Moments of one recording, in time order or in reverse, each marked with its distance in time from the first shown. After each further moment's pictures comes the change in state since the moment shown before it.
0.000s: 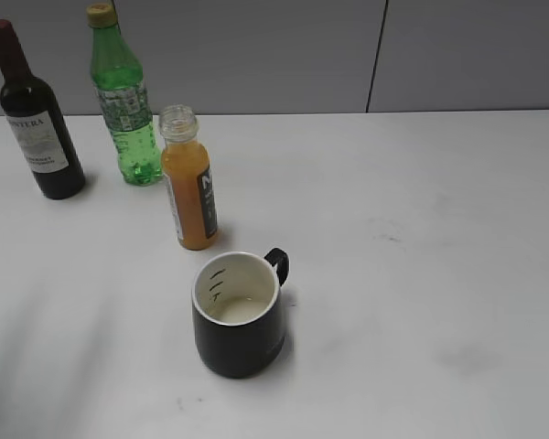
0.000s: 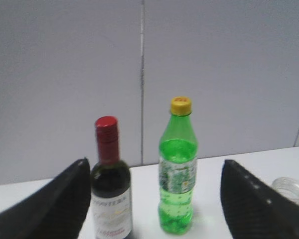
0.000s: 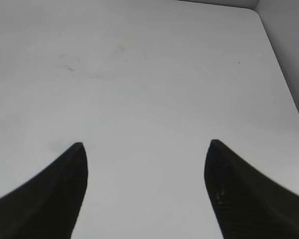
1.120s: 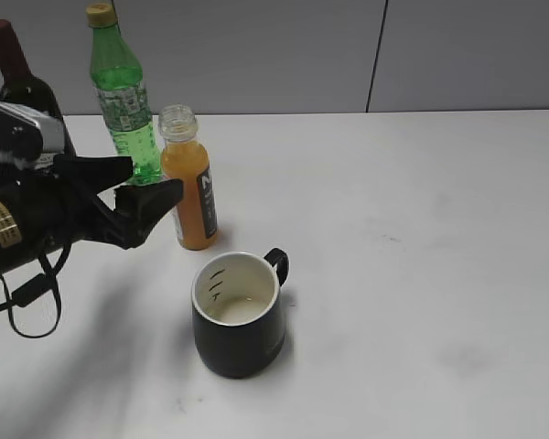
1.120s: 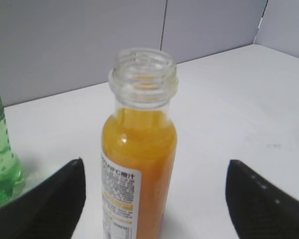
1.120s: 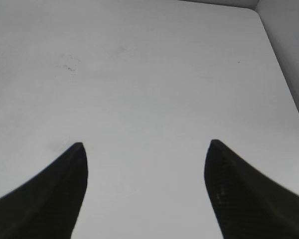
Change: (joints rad) left arm -0.154 0.892 -0.001 0.403 -0.791 -0.229; right arm 0.000 0.000 0.000 0.000 0.000 0.000
